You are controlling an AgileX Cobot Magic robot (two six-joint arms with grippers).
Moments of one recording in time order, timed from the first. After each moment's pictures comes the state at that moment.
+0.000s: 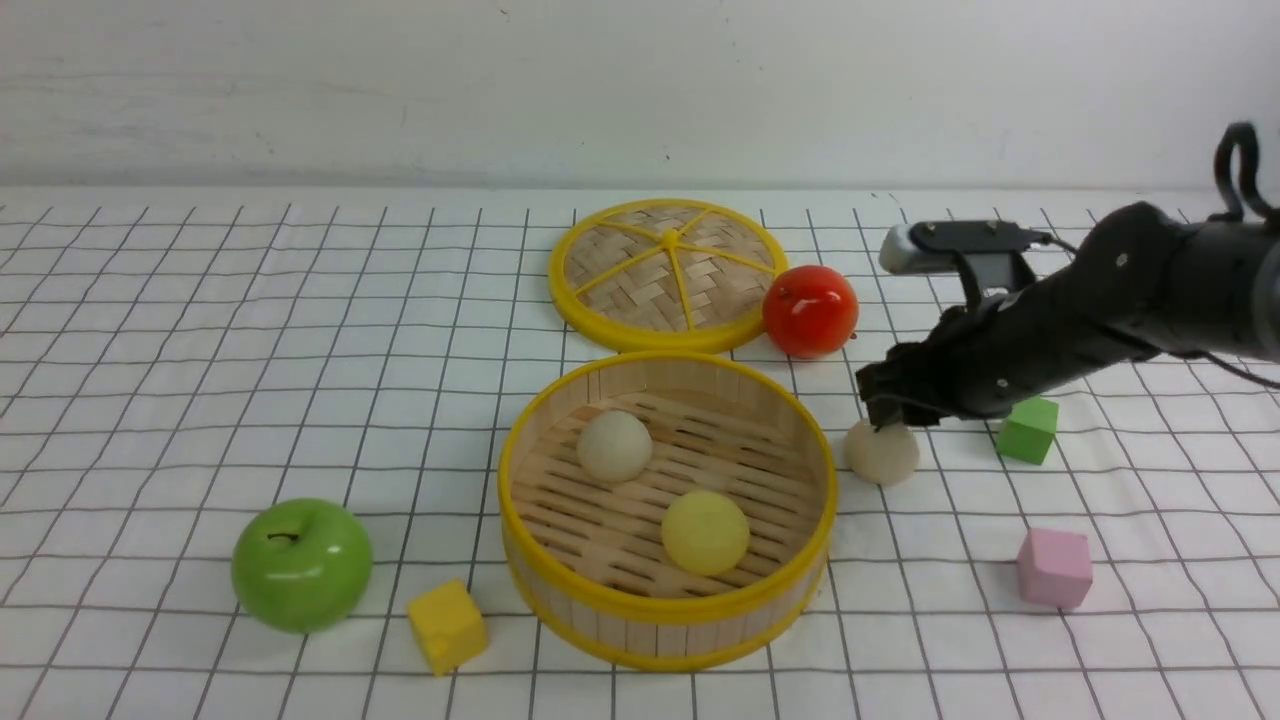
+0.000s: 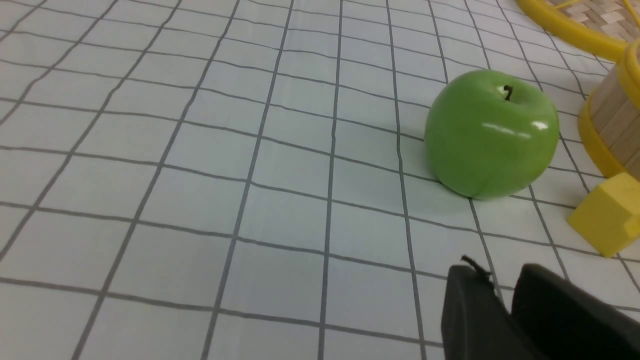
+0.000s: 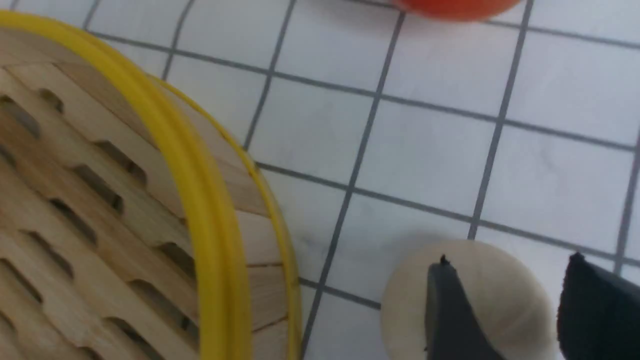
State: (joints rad) right arm 0.18 1.98 -1.33 0.52 0.43 -0.43; left arm -0.06 -0.01 0.03 0.09 0.38 -0.31
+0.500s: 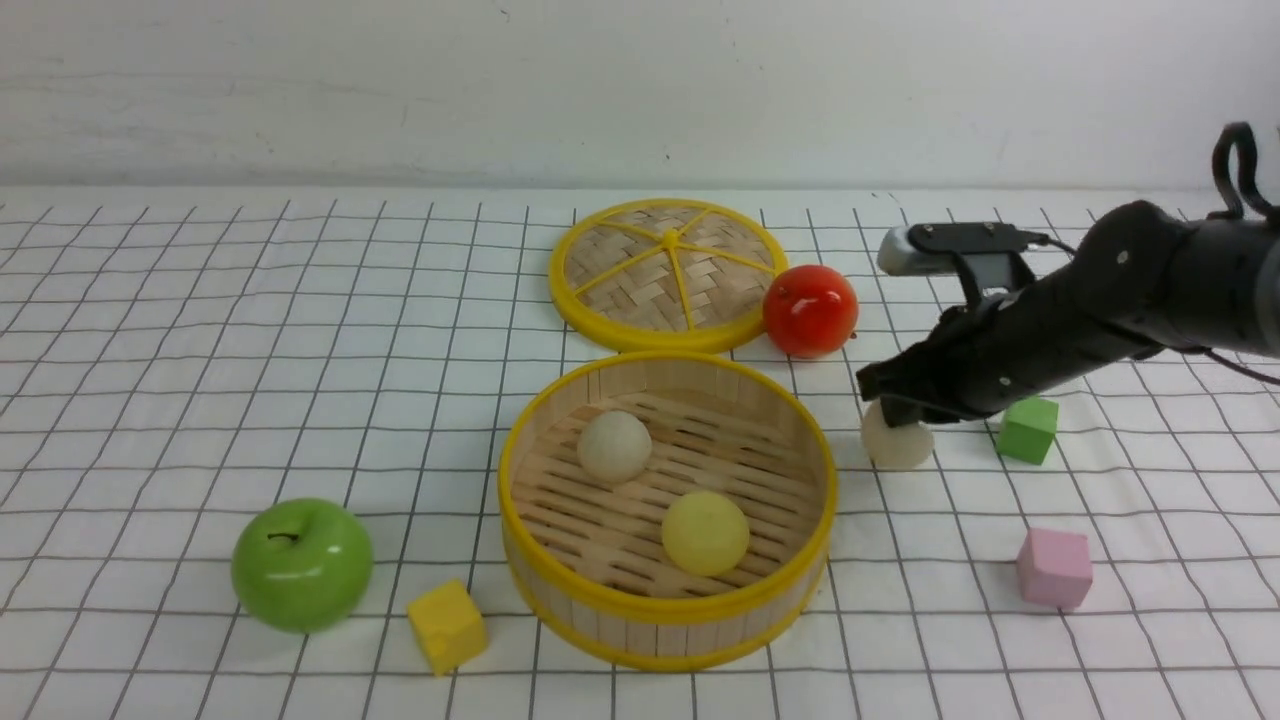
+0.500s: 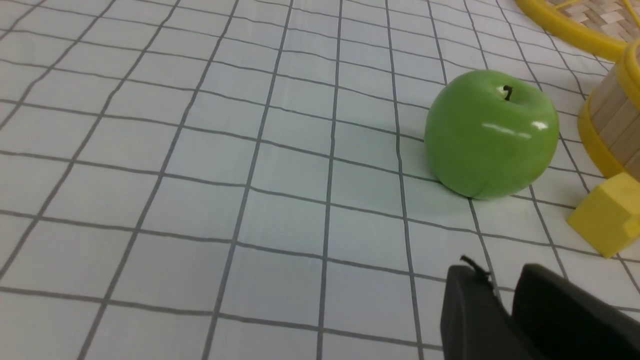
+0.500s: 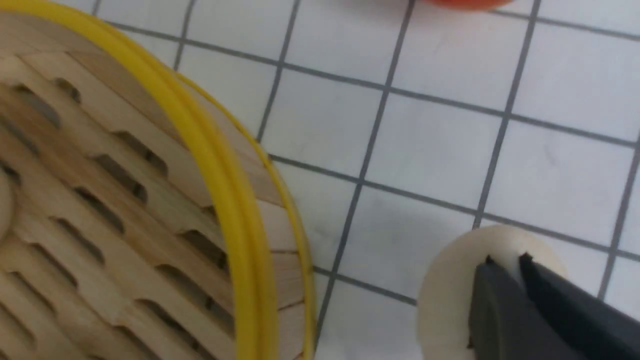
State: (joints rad) right arm 0.18 1.91 -1.33 0.52 0.47 -0.43; left arm -0.06 -0.01 0.03 0.09 0.38 -0.31
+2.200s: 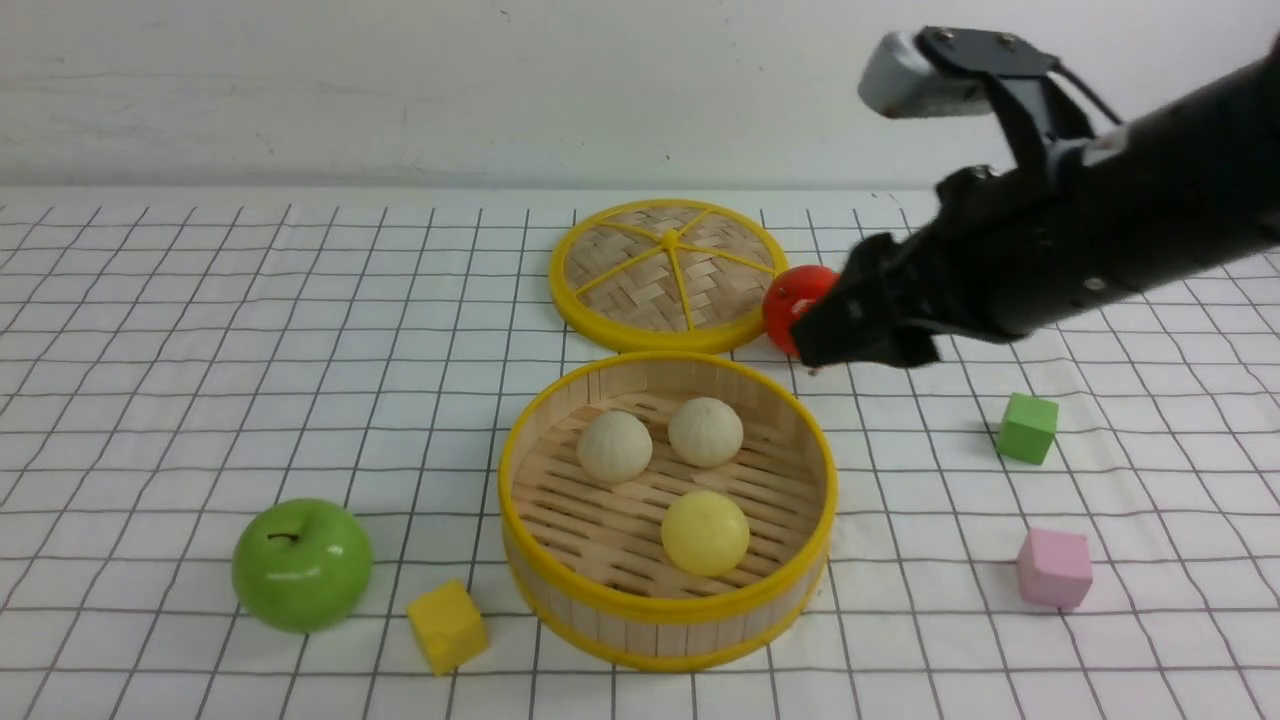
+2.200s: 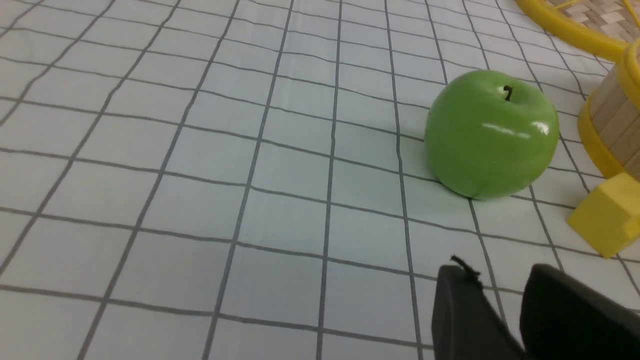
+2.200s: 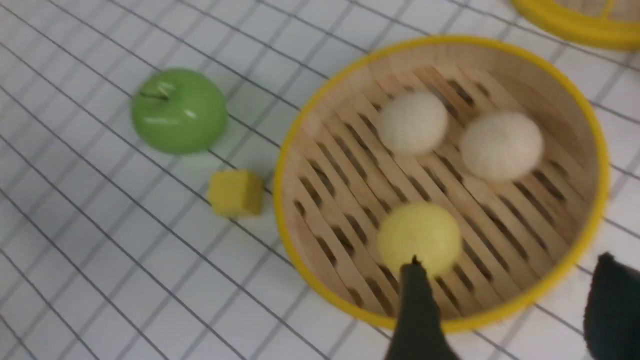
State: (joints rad) right arm 0.36 1.42 -1.28 0.48 0.83 -0.36; left arm -0.06 -0.01 0.03 0.09 0.38 -0.31
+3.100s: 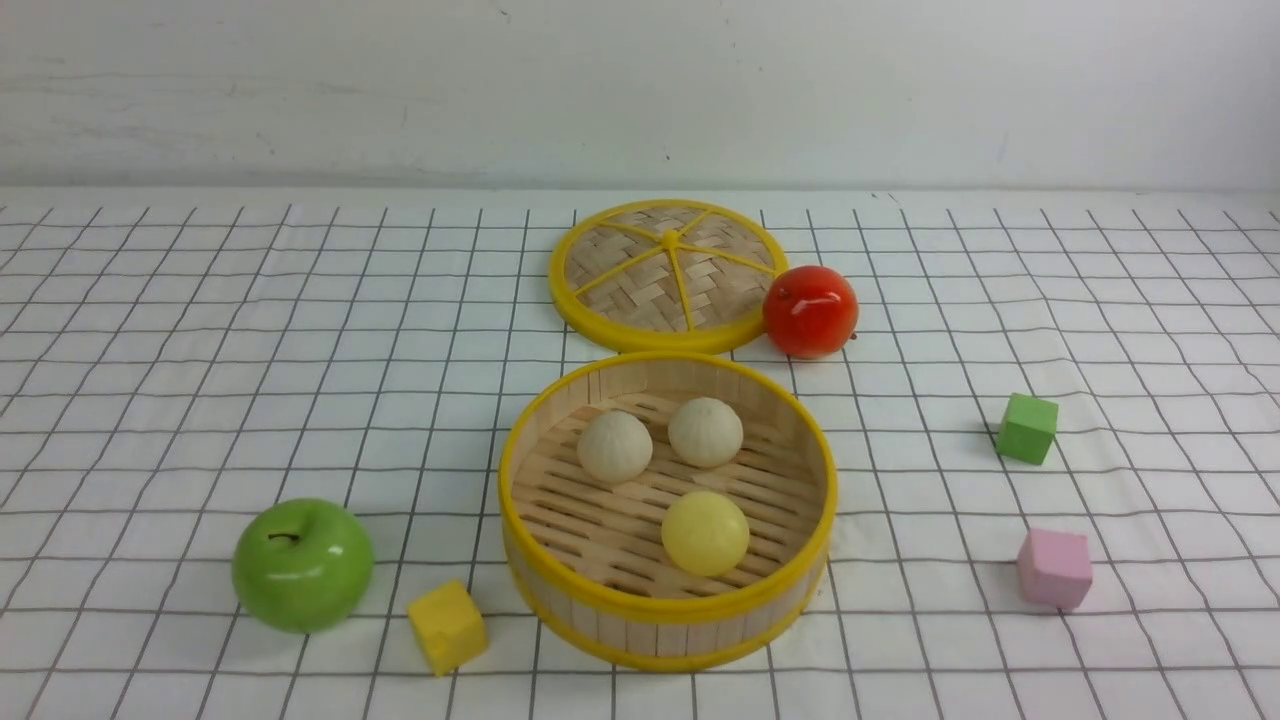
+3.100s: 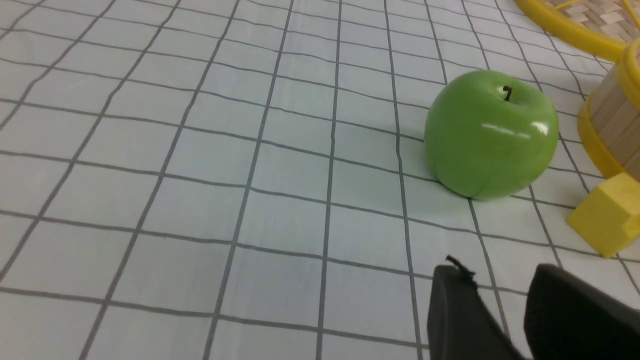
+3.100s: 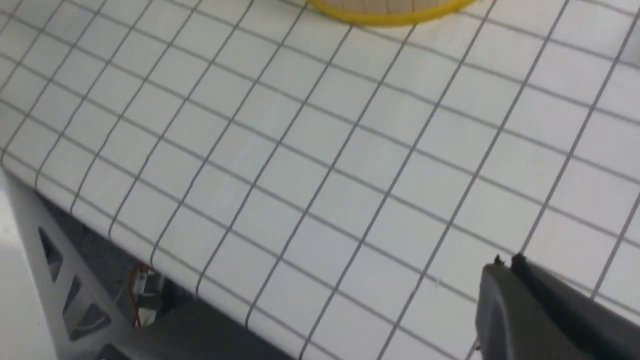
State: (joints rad) right arm 0.36 0.60 -0.69 0.36 1.09 -0.17; left arm -0.06 -0.01 0.03 0.09 0.38 -0.31
